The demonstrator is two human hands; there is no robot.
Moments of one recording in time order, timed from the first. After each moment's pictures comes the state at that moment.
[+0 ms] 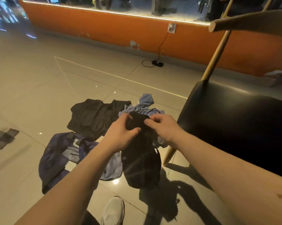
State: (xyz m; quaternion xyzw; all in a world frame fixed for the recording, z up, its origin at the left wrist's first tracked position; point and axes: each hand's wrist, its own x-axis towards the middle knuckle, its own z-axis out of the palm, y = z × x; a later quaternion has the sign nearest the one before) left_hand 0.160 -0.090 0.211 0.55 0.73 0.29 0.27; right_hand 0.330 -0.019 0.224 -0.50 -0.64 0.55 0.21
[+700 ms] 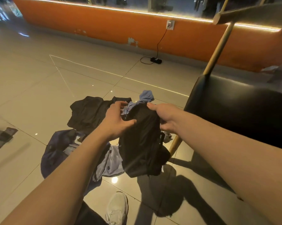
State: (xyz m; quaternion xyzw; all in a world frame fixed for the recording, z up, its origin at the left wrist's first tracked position) left_hand 0.108 -0.095 0.202 0.56 0.71 0.32 0.28; right_hand 0.291 -0.035 0.262 -0.54 -0.34 0.73 0.23
